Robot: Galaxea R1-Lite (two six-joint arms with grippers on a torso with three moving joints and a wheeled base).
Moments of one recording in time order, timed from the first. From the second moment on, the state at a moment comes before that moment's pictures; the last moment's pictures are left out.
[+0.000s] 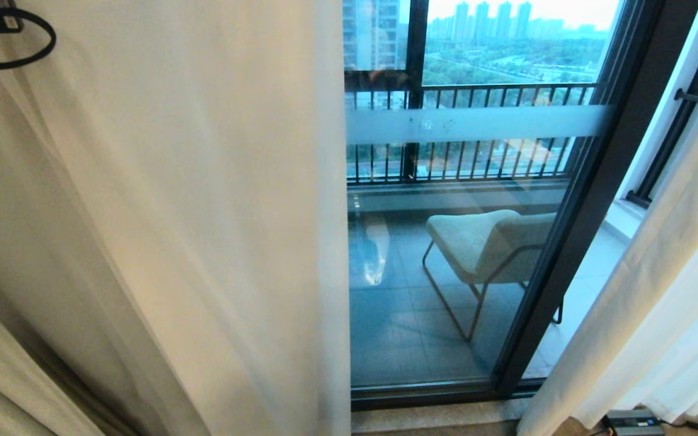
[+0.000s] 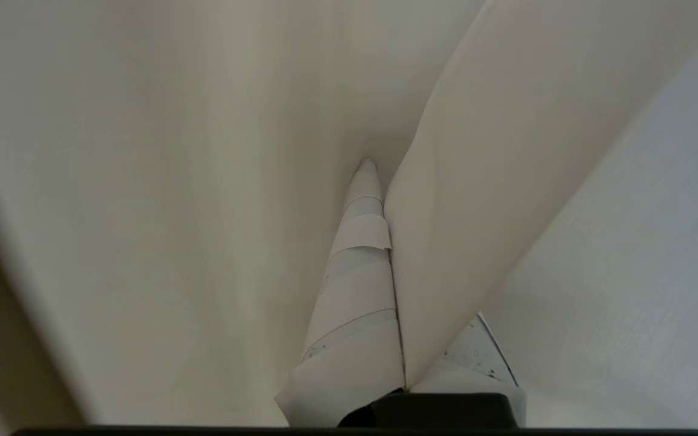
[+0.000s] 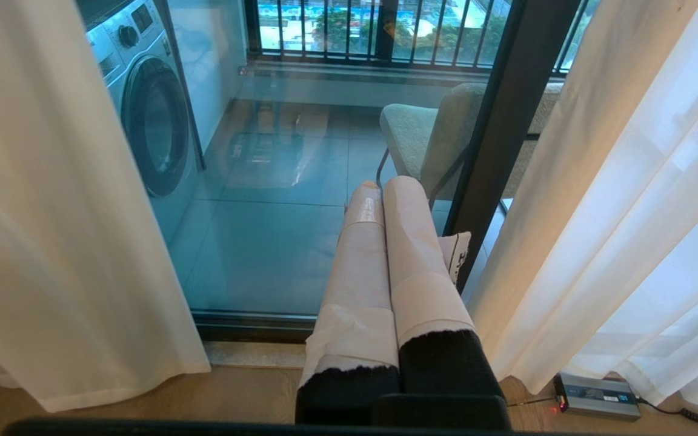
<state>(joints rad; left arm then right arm) 0.26 1.84 -1.85 -0.29 0.23 0.10 0.00 0.00 0.00 0.00 0.06 -0.07</state>
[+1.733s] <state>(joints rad) 0.88 2.18 -2.00 -0.36 0.23 -0.15 -0.01 0.00 0.00 0.00 0.06 -0.07</state>
